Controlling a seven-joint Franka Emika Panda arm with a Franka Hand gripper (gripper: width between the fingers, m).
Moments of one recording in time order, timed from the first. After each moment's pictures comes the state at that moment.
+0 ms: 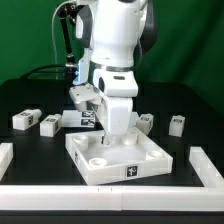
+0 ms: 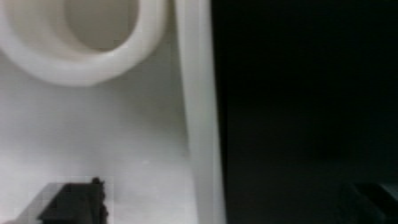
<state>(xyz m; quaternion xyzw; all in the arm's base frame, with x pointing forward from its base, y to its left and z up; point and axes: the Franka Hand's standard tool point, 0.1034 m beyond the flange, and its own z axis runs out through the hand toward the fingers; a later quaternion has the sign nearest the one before) 0.468 -0.031 0.010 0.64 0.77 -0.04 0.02</state>
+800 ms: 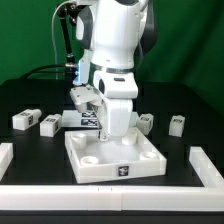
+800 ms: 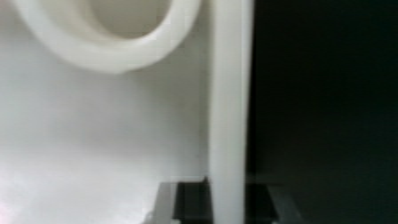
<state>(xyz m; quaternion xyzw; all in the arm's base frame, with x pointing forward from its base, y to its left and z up) 0.469 -0.032 0.009 0.64 0.77 -0.04 0.02</state>
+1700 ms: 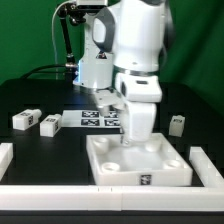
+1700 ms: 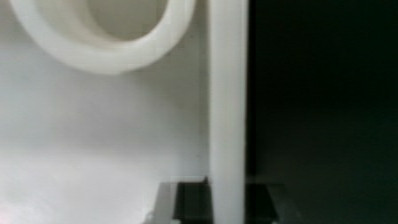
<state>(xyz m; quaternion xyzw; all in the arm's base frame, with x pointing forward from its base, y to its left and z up) 0.515 0.038 0.009 0.69 0.73 -0.02 0.02</state>
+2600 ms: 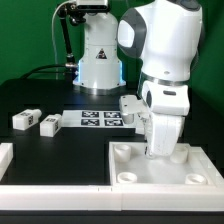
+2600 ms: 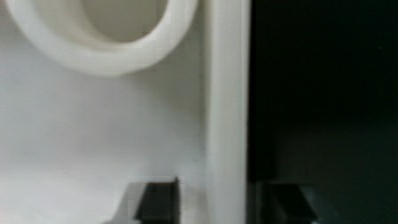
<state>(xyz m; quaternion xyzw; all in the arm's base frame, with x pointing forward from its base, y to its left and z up) 0.540 0.058 0.008 0.73 0.68 -0.05 0.01</state>
